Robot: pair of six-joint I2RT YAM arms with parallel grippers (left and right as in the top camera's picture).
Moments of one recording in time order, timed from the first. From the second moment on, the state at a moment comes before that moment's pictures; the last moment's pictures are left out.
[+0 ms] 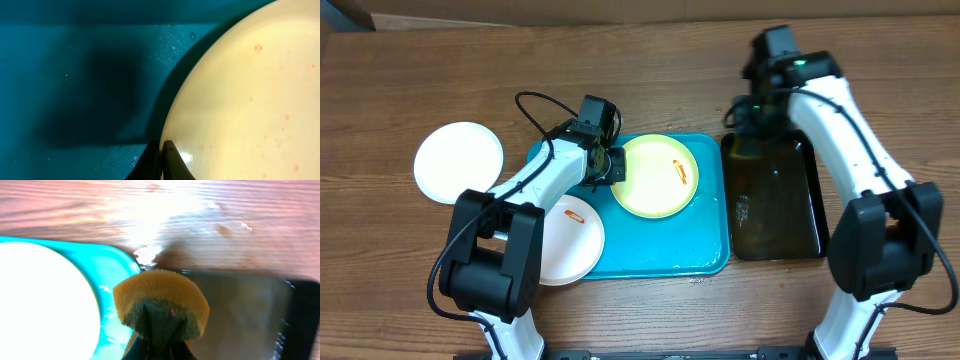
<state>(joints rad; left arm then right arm) -0.31 1.92 1.22 -0.59 0.08 -0.33 0.25 1.98 1.74 -1.06 -0.05 0.16</state>
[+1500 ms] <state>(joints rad) -0.31 1.92 1.22 -0.59 0.08 -0.33 0.62 2.20 1.70 -0.94 0.25 0.04</state>
